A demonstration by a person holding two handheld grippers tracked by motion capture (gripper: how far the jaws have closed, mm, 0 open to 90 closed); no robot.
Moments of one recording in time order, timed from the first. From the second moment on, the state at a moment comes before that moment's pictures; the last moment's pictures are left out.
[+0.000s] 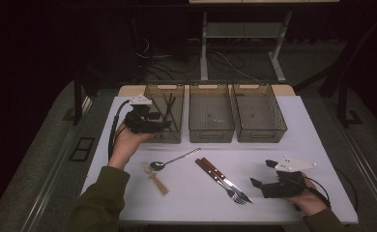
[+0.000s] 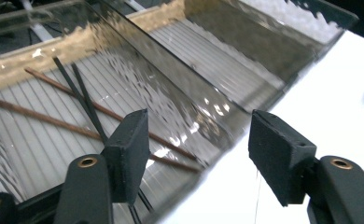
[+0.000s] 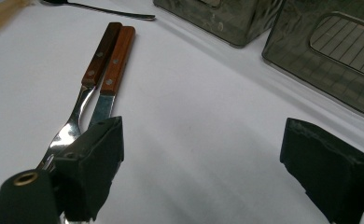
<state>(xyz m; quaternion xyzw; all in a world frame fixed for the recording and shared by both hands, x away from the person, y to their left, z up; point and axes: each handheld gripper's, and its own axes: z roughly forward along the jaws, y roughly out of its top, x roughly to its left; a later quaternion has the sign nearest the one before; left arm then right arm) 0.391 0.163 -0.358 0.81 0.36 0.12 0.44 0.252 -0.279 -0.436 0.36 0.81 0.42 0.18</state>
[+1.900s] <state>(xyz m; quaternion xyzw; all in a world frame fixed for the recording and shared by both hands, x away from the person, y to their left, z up) 0.327 0.170 -0.436 0.90 0.30 0.08 0.31 0.251 -0.276 -0.438 0.36 0.82 0.42 0.18</state>
